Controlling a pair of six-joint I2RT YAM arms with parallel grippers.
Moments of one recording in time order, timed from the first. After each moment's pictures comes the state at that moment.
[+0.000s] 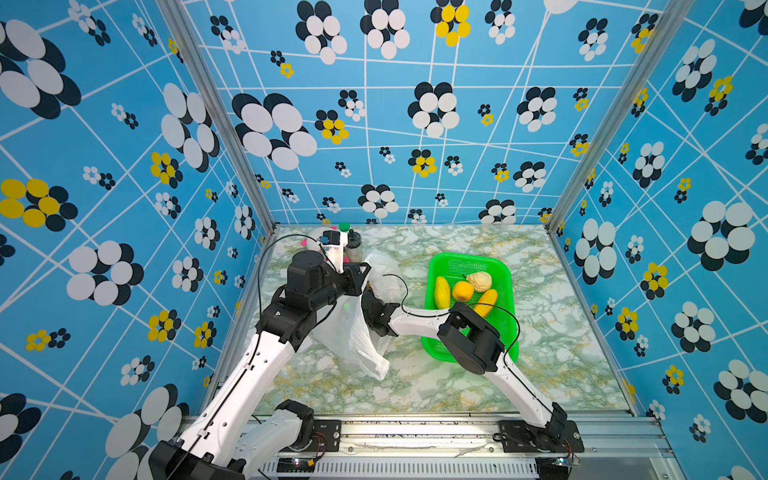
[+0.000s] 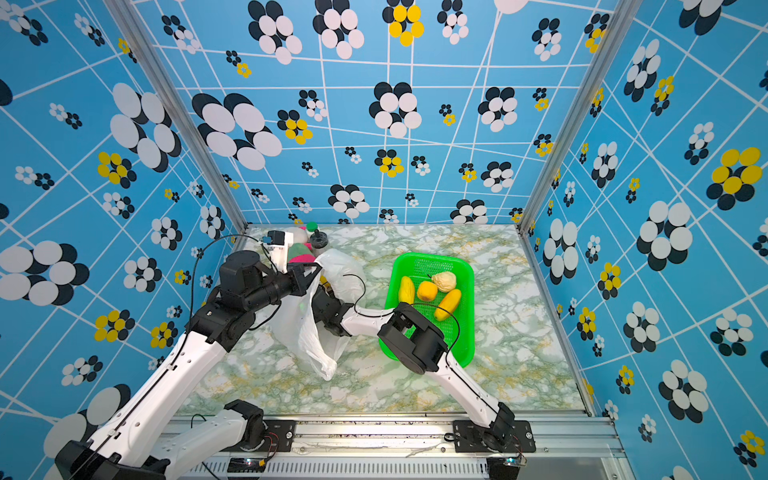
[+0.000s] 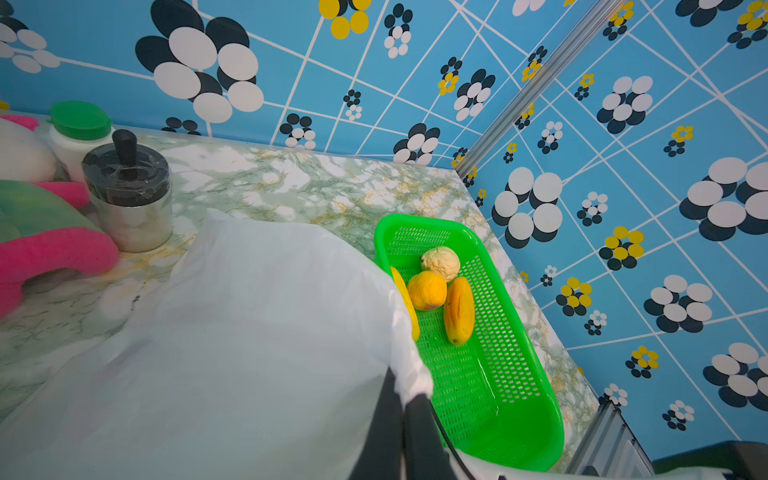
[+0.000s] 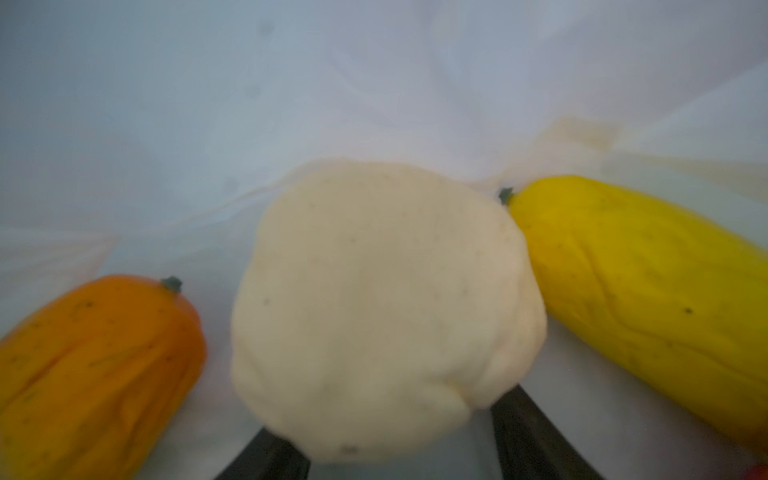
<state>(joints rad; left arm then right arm) -0.34 1.02 1.00 -0.29 0.35 -0.47 1.01 2.46 1.78 0.06 0.33 0.27</state>
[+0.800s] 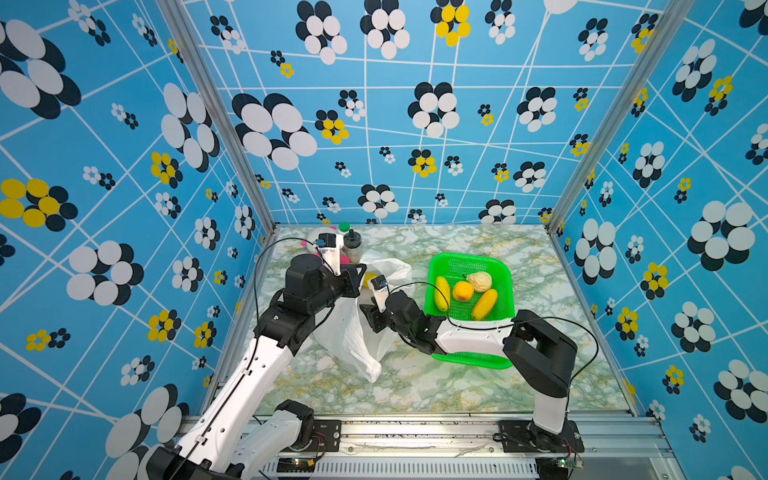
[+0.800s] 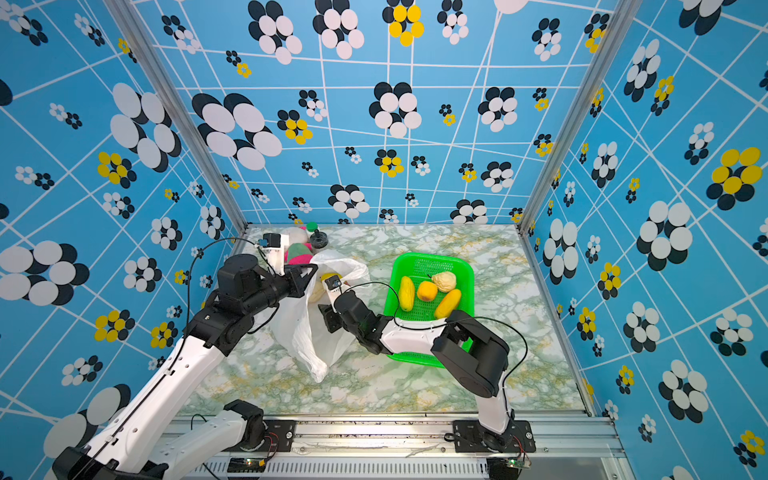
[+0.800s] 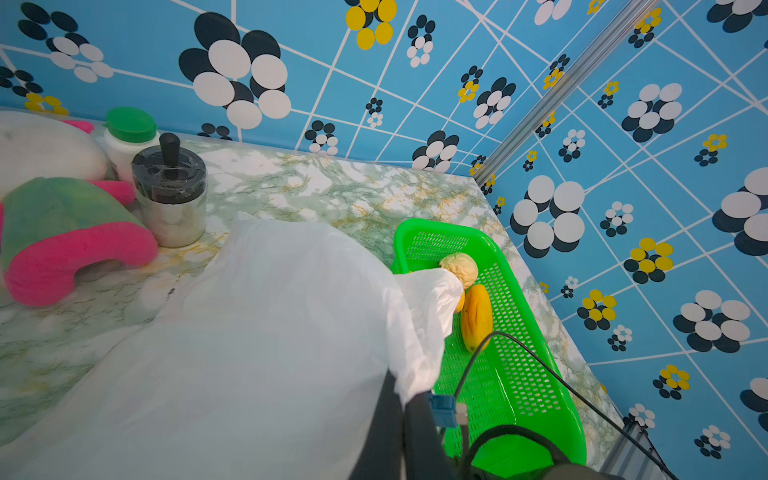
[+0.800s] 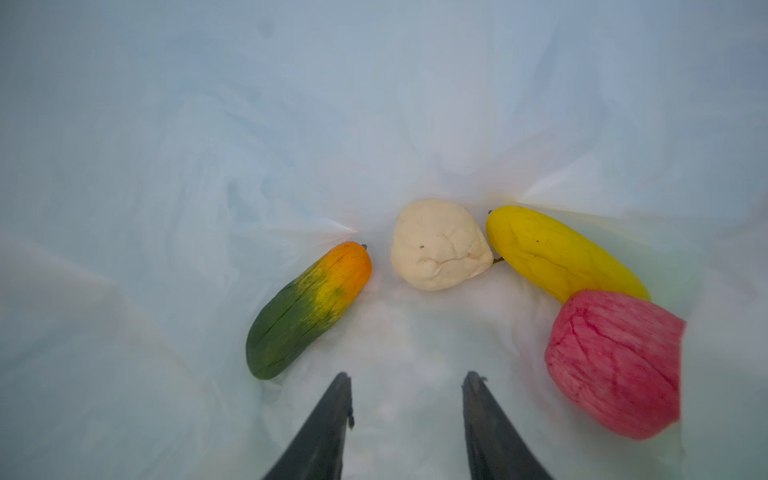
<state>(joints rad) -0.34 0.99 0.98 -0.30 0.29 -0.46 1.02 1.88 1.10 0.41 0.17 0.29</state>
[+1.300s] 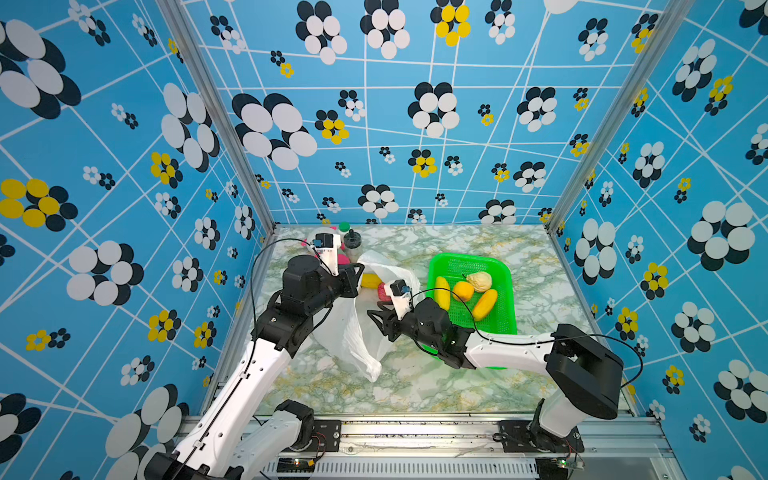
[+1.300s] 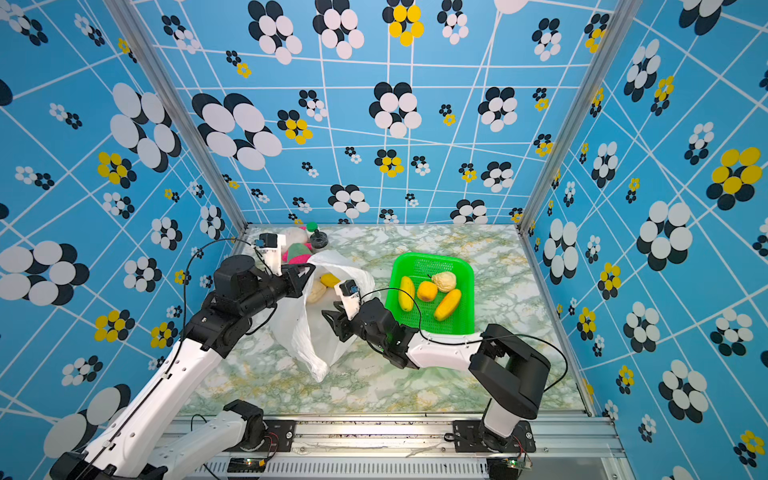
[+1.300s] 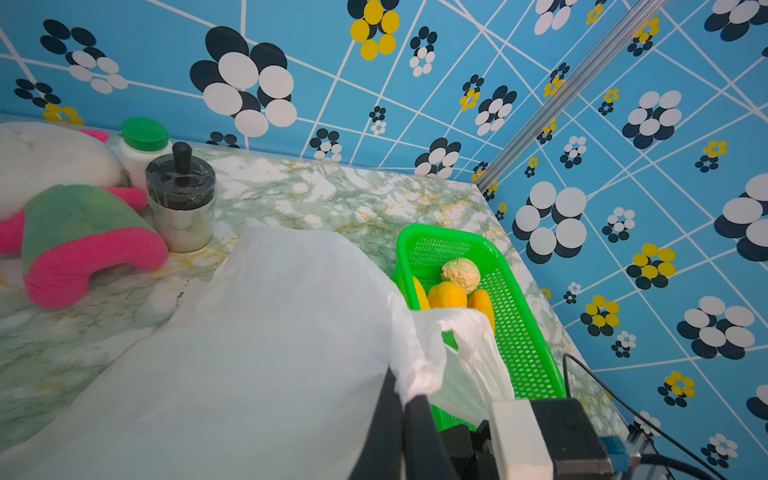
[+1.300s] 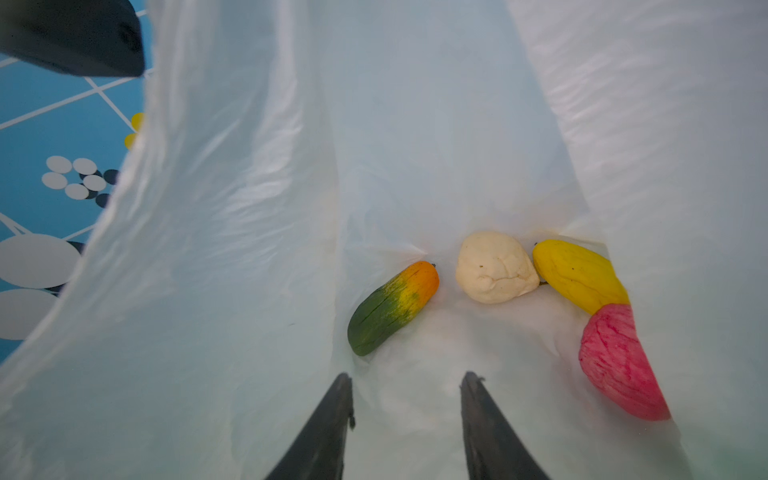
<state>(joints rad) -0.33 0.97 0.98 -0.30 0.28 -0.46 1.02 1.69 0.90 0.58 0.04 0.31</state>
